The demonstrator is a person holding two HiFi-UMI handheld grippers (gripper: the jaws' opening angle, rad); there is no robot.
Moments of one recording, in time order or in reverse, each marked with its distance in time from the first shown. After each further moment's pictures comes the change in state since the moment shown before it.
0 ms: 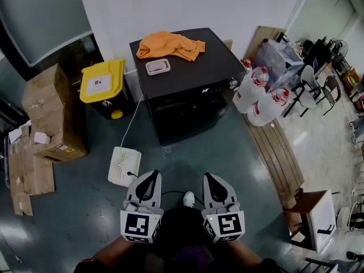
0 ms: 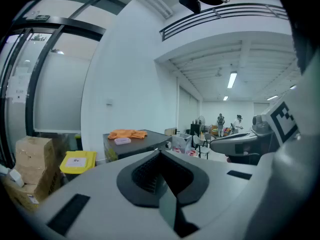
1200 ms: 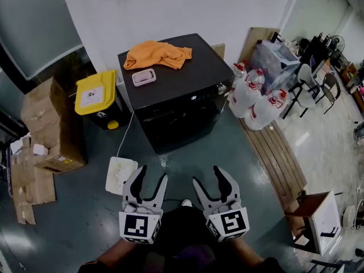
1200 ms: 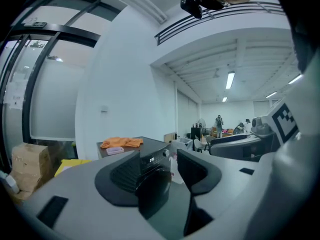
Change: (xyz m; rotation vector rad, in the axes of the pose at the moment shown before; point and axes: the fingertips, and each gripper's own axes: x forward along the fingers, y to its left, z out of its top) left arm 0.053 -0.043 0.039 0.037 -0.074 0.013; right arm 0.003 -0.065 0.026 -0.007 -0.104 0.083
